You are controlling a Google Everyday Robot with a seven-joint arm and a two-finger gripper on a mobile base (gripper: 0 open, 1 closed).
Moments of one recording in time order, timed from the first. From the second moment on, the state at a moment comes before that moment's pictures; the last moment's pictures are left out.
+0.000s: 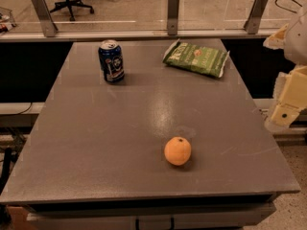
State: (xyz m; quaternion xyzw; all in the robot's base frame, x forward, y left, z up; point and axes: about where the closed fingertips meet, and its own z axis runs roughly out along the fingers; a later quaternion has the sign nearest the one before) arm 0.438 -0.215 0.981 -0.60 0.78 -0.04 0.17
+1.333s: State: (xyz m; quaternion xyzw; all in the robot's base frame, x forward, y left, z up) arm 0.550 -0.094 0.942 -0.65 0.70 0.04 0.28
